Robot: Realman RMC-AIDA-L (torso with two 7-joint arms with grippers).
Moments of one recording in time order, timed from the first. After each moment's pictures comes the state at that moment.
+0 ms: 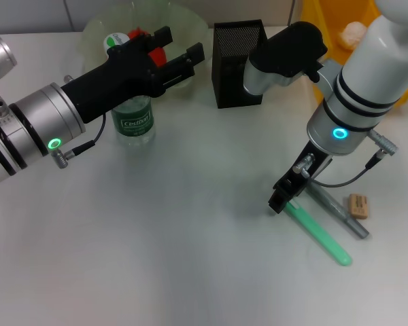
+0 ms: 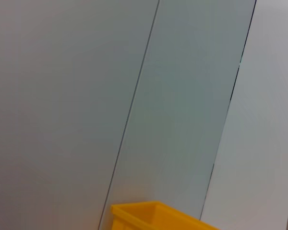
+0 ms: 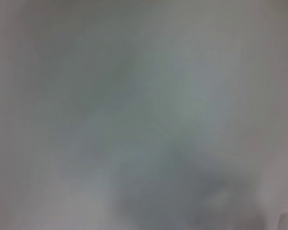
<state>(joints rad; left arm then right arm) -0.42 -2.07 1.46 0.64 0.90 1.09 -1.16 0.92 2.09 -1.60 -0.86 -2.56 -1.44 2.82</state>
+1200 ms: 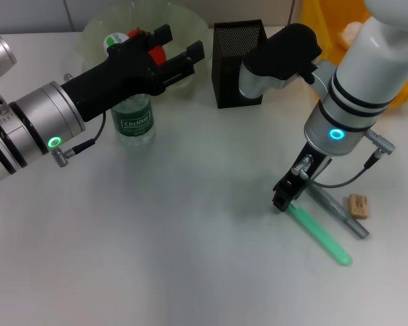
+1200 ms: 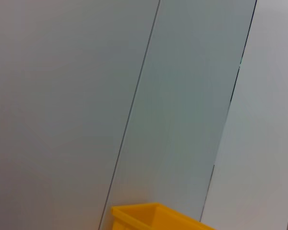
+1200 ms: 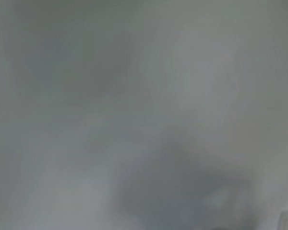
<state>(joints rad) -0.42 -2.07 1.46 0.63 0.90 1.09 -1.17 0.95 2.09 -1.62 -0.84 -2.56 -1.44 2.83</state>
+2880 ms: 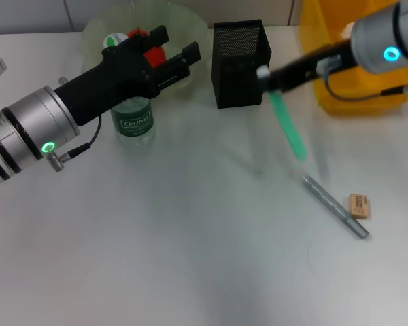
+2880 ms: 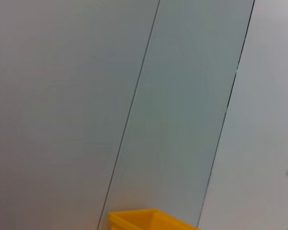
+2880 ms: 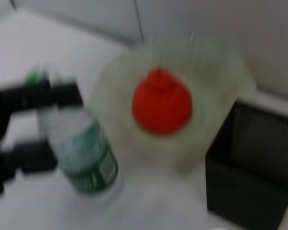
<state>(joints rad) -0.40 -2.07 1.46 0.64 0.89 1.13 -1.16 0.63 2.09 -1.33 -1.35 -2.41 -1.28 2.66</state>
